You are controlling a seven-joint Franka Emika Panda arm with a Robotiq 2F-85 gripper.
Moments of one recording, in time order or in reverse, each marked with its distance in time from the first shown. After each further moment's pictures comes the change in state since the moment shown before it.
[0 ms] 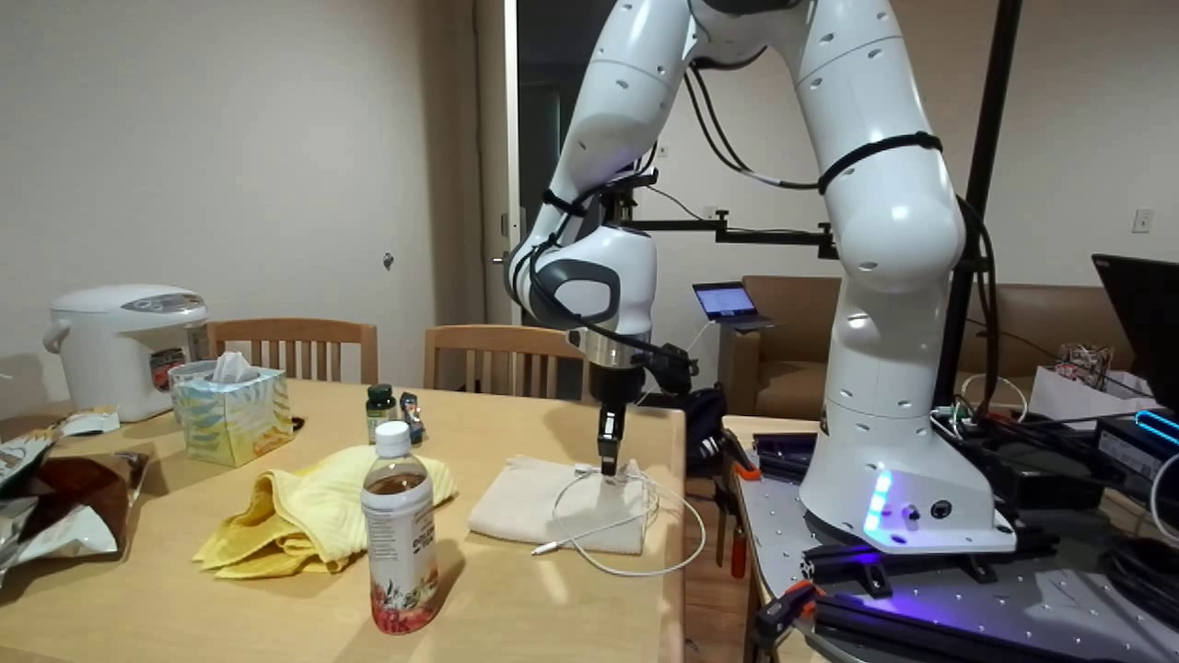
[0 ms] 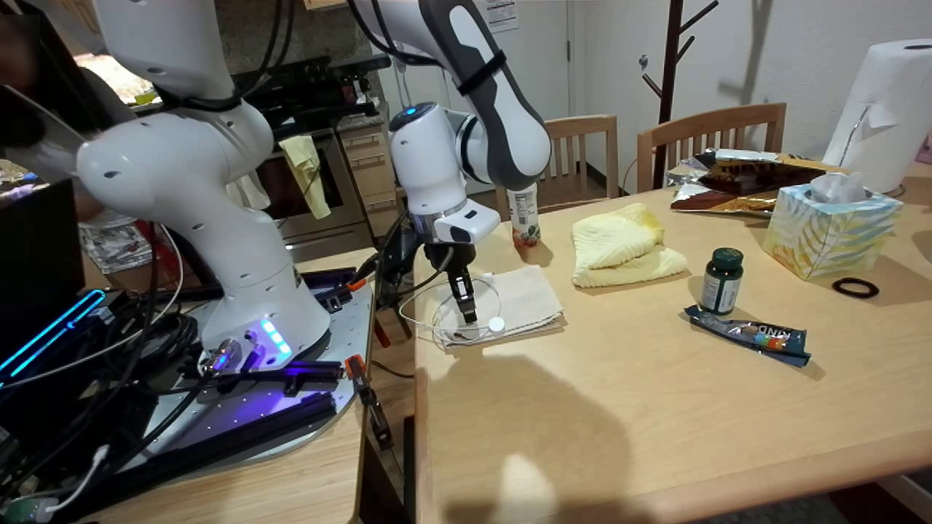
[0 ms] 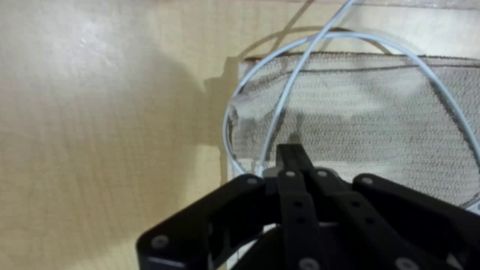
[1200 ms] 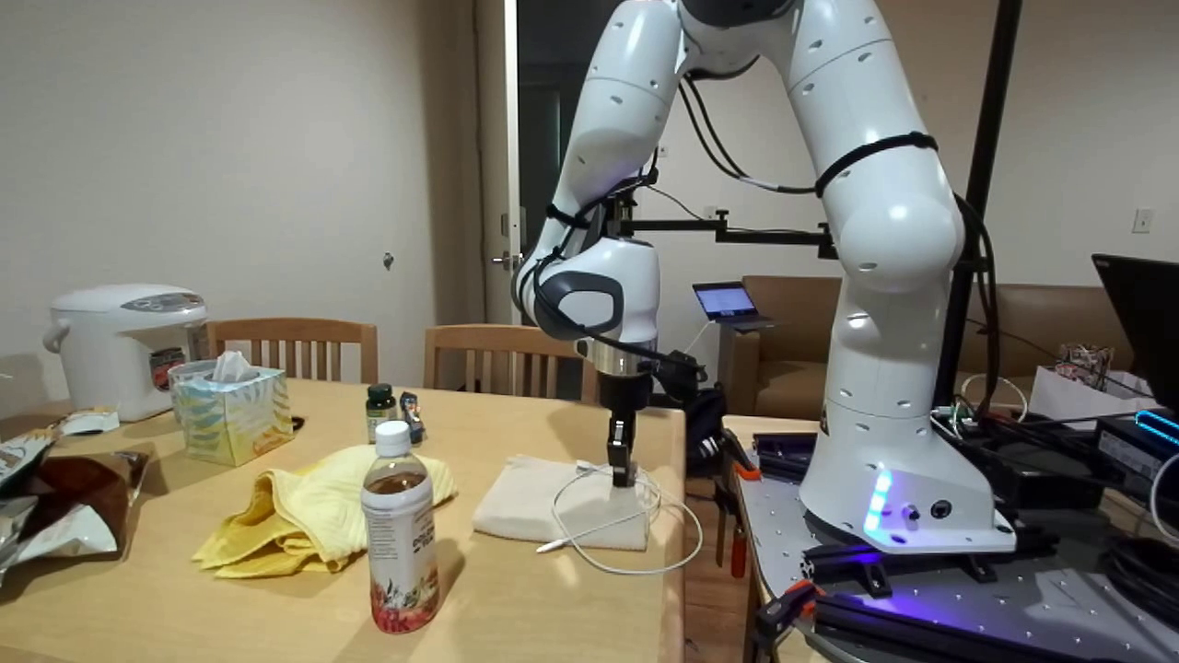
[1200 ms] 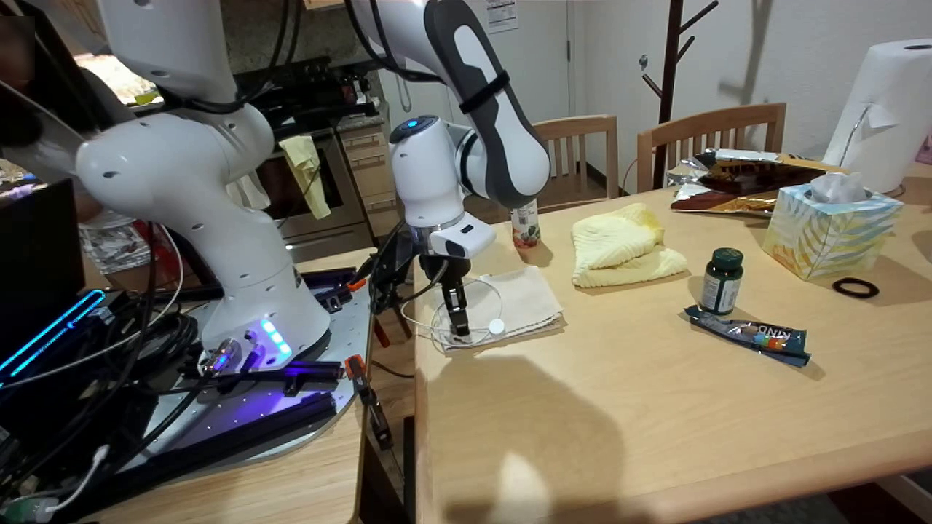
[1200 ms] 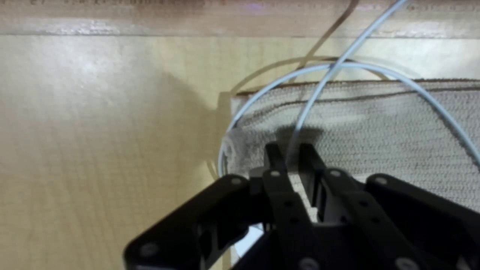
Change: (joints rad) arm -0.011 0.043 -0.019 -0.001 0.004 0.000 0.000
